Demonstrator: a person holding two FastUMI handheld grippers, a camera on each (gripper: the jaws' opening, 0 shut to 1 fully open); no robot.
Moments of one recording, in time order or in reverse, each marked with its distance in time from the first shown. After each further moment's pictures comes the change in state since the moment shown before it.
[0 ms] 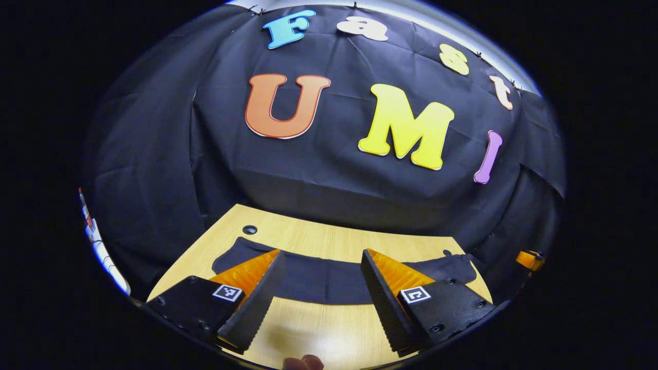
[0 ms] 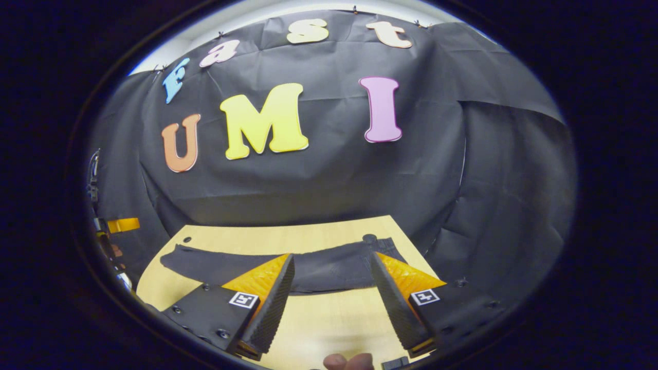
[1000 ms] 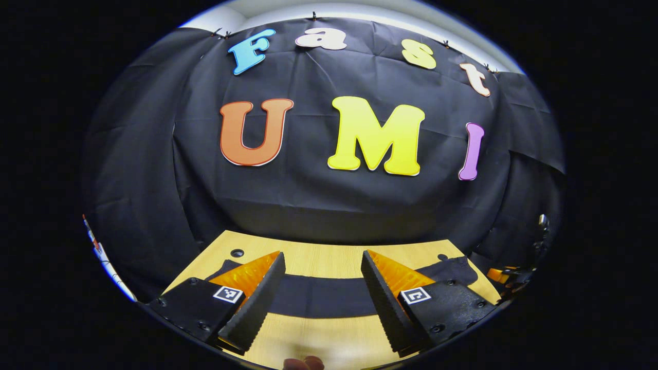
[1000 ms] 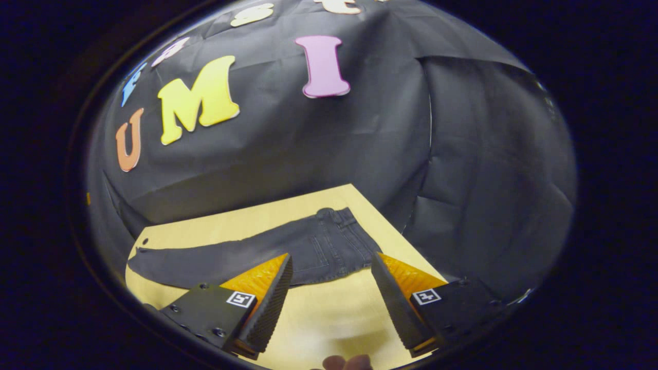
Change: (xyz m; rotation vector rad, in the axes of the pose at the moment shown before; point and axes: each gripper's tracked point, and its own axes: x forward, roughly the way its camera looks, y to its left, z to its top) left arm 0.000 -0.081 0.020 0.126 -0.075 -0.003; right arm 0.144 -0.134 -0.089 0.154 0.110 -0.163
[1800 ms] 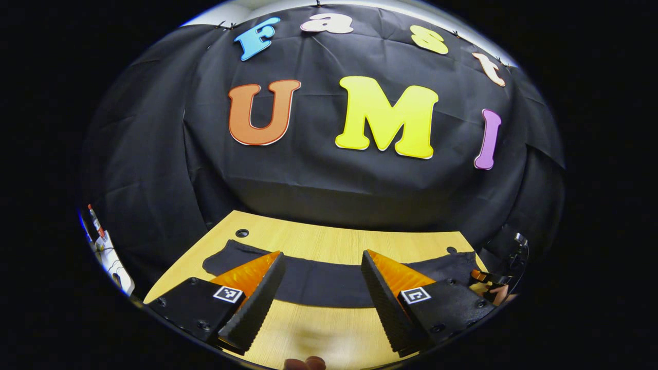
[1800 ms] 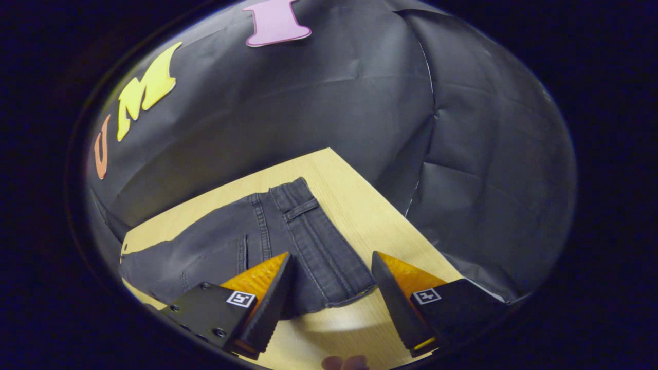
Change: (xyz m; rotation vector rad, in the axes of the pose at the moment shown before) left arm 0.012 -0.015 -0.027 -0.044 0.104 0.095; right arm 0.165 -0.056 -0.037 0.079 0.123 0.000
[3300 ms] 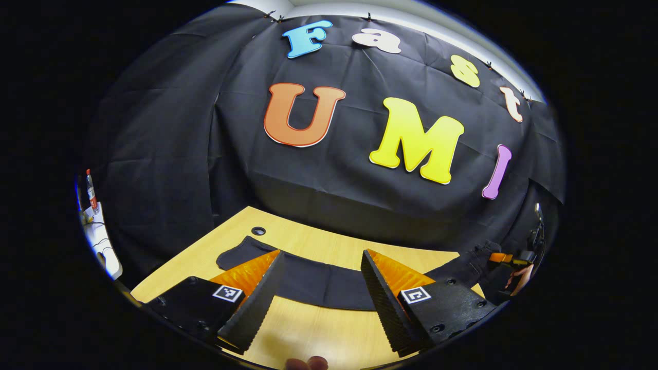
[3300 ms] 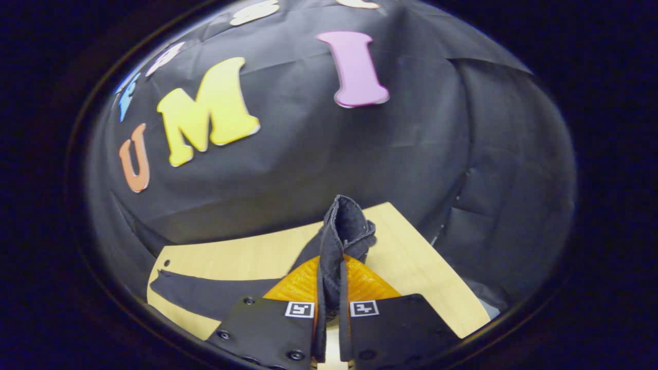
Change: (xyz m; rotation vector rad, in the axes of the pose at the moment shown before) left arm -0.022 0.106 -0.007 -0.152 -0.081 -0.013; right arm -0.169 0.207 0.097 -0.118 -0.128 0.151
